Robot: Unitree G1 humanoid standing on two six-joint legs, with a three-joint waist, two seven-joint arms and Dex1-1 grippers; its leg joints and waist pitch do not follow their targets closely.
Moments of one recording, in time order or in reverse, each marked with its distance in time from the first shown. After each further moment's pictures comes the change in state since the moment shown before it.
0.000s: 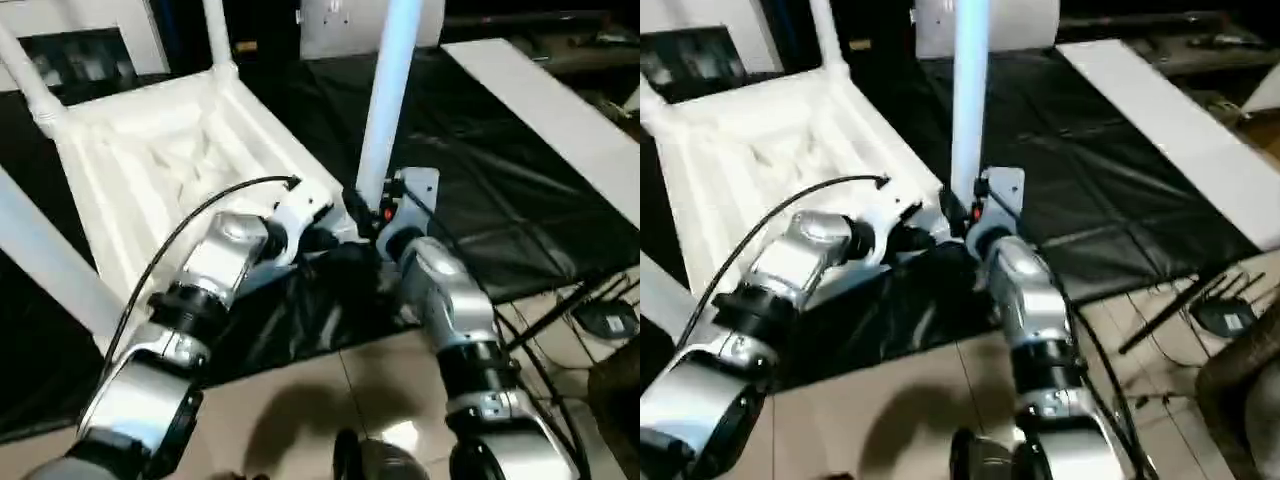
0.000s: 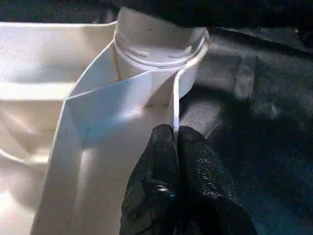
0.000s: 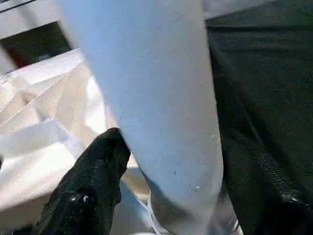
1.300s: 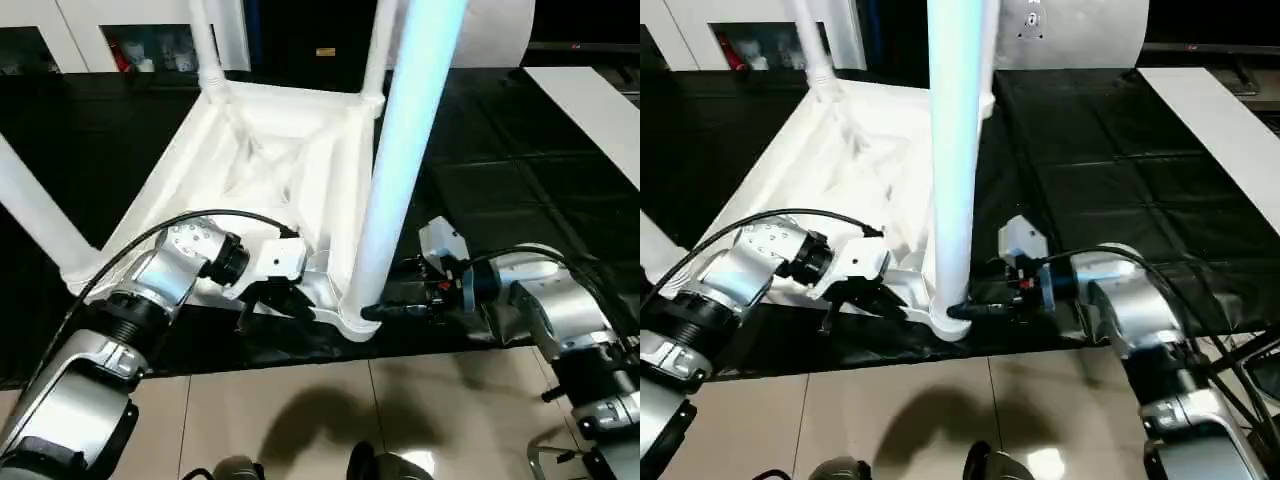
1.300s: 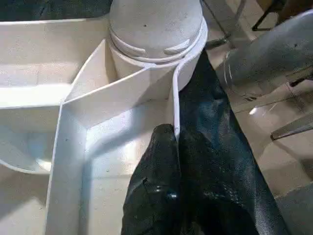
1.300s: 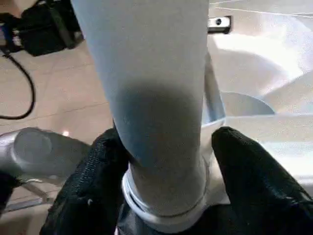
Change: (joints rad) left arm 0.058 0.234 -0.187 -0.006 -0.022 -0.476 -0.655; right arm 0.024 -0.537 0.298 -0.033 0.091 -0.082 1.131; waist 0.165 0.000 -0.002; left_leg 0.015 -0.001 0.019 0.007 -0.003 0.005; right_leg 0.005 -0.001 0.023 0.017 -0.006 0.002
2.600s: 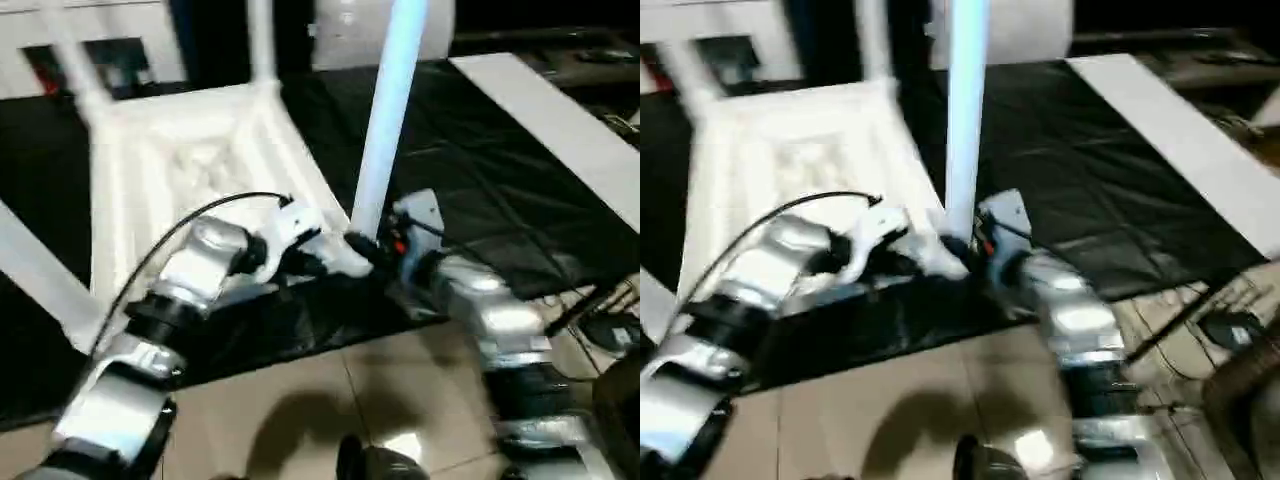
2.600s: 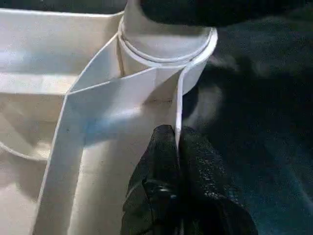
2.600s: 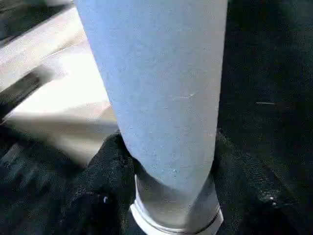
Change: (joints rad) left arm -0.024 -0.200 0.159 -0.033 0.053 0.523 0.526; right arm 0.042 0.474 -0.226 -0.116 -0.159 0.316 -1.025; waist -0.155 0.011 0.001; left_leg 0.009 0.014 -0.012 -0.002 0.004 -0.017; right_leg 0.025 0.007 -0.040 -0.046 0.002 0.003
